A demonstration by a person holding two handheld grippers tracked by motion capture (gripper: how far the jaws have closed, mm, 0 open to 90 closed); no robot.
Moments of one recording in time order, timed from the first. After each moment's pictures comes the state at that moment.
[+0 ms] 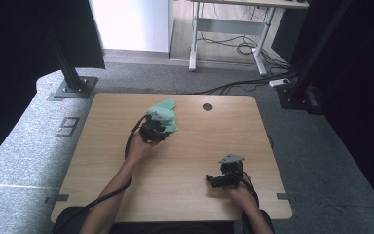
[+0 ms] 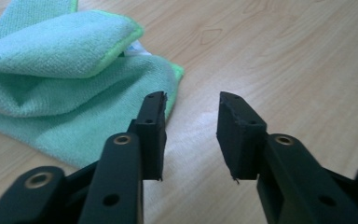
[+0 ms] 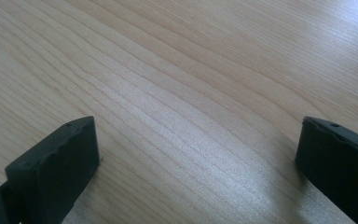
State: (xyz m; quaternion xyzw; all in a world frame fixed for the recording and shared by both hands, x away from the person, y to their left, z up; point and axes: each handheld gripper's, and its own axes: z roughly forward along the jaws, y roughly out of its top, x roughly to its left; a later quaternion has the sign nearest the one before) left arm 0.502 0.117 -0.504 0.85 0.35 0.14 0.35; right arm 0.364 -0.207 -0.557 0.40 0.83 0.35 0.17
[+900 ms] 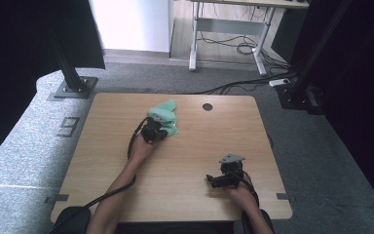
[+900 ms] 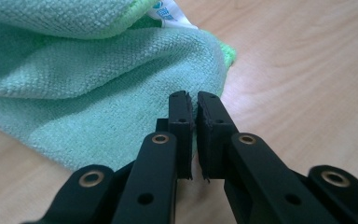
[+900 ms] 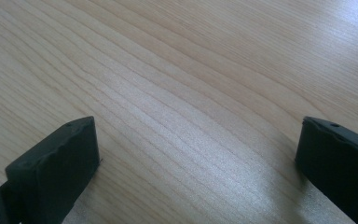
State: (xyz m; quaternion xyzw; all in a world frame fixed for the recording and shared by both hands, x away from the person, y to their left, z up) left arm 0.515 0.119 -0.536 0.86 0.37 0.13 0.33; right arm 0.364 -0.207 -0.557 0.41 0.83 0.35 0.17
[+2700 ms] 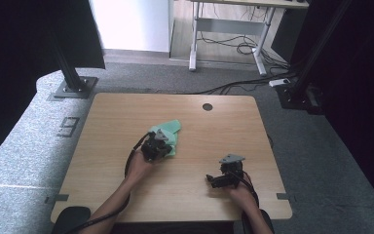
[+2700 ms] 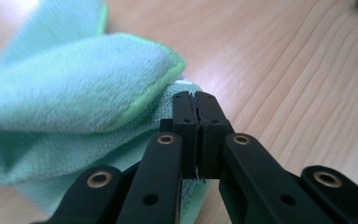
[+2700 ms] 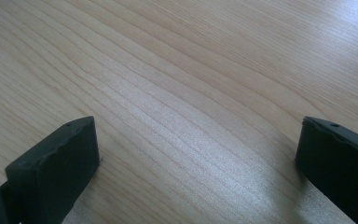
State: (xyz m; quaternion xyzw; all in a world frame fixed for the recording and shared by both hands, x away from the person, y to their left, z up) left arm 0.431 0.108 -0.501 0.87 0.32 0.12 0.36; right arm 0.364 -0.207 -0.557 0.41 0.83 0.35 0.17
